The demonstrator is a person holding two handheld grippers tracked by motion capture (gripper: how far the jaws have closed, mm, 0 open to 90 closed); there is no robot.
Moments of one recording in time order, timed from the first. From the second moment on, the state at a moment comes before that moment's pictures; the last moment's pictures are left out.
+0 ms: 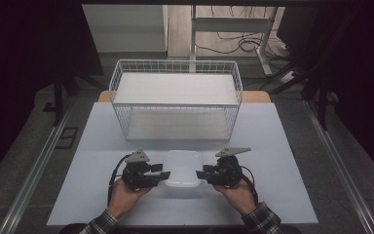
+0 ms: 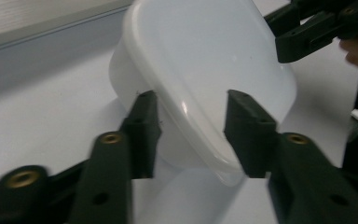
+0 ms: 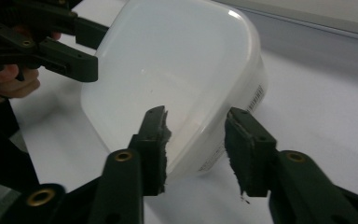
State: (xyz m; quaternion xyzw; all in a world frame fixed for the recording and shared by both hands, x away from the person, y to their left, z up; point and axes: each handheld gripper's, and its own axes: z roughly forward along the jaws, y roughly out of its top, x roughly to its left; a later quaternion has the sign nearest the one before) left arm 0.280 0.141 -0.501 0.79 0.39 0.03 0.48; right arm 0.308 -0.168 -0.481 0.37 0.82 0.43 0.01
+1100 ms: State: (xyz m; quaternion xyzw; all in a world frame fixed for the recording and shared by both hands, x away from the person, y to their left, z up) left arm 0.336 0.153 -0.482 0.76 0.42 0.10 0.49; right arm 0.368 -0.150 -0.465 0.37 0.81 0.46 0.09
